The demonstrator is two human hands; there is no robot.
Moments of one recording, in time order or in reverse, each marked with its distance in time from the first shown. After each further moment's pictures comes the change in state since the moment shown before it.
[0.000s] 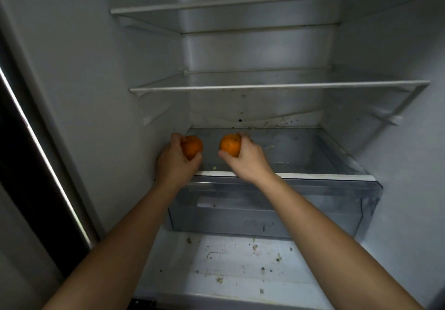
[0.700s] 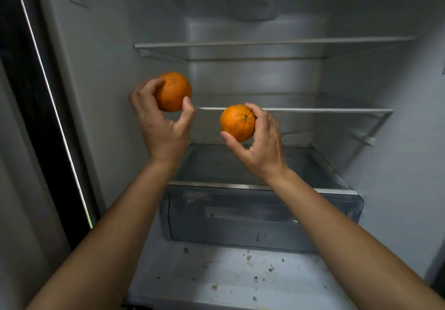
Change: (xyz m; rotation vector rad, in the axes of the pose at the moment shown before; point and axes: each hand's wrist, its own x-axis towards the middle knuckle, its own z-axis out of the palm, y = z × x) left_hand 0.010 0.104 -0.089 -0.362 0.687 0.454; right_hand -0.028 -0.049 -0.074 0.015 0.580 -0.647
